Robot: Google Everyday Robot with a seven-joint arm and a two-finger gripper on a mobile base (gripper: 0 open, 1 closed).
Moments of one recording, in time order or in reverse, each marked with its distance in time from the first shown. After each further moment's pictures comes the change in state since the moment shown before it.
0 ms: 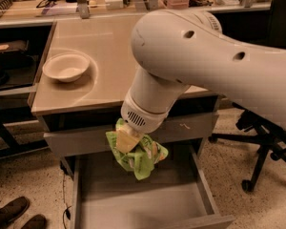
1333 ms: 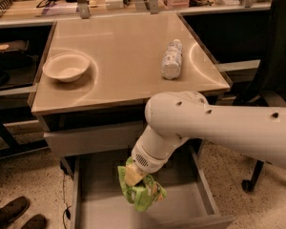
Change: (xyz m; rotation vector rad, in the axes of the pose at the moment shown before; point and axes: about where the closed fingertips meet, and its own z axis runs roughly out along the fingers) arm 0.060 0.000 0.140 -0.132 0.030 0.211
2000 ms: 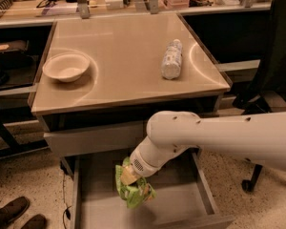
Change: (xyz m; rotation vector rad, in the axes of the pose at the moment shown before) arm -0.015 -0.025 0.059 -0.021 -0.110 0.079
